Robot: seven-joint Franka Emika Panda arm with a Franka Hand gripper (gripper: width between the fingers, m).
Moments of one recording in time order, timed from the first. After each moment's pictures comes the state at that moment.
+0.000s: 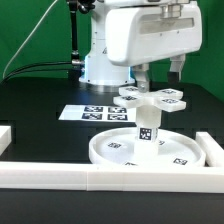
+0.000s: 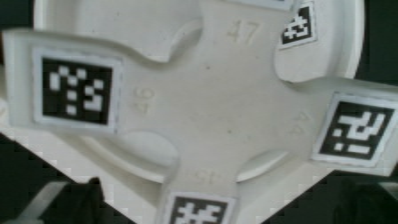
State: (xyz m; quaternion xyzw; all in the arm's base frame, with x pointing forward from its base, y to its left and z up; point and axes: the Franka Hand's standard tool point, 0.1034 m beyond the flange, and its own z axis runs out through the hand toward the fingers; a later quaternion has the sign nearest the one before) arm 0.579 0.052 0.127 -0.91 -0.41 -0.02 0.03
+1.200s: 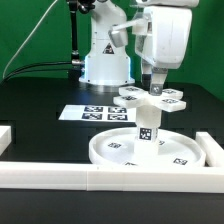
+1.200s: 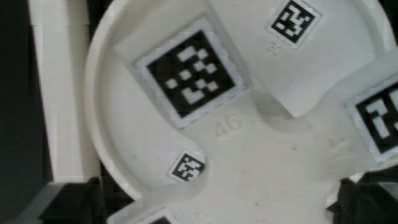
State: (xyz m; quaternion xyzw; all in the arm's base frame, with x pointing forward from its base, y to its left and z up) arm 0.576 0.037 0.119 -0.72 -0.70 0.00 -0.03
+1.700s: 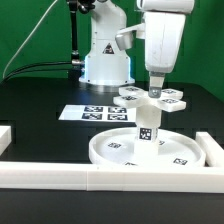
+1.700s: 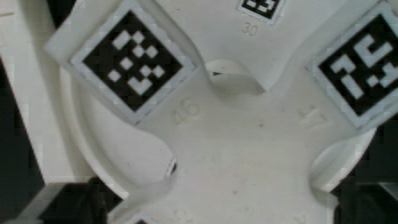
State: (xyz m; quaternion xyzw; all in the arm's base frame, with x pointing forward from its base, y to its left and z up) arm 0.570 0.040 0.115 -0.76 -0.65 0.00 -0.02
